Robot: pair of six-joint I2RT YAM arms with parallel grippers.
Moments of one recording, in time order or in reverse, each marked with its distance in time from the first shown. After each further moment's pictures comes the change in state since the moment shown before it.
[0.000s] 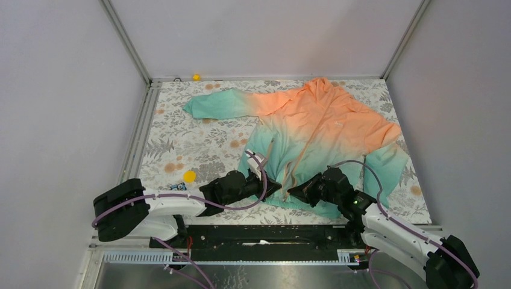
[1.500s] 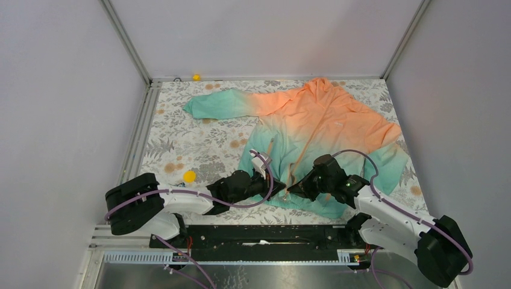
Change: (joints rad) left arm 0.000 0.111 0.028 0.074 -0.003 -0.043; right arm -0.018 0.242 0.261 -0.284 0.008 -0.156
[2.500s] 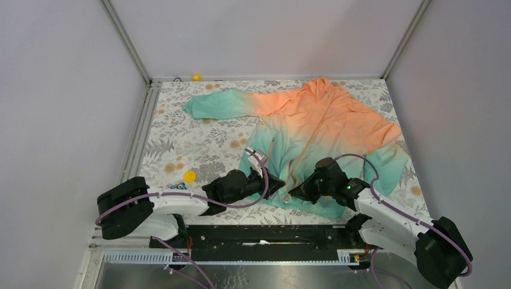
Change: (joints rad) left arm -0.003 -0.073 -0.006 -0.024 -0.014 -0.006; right arm -0.019 -0.022 -0.054 0.035 -0.026 0.014
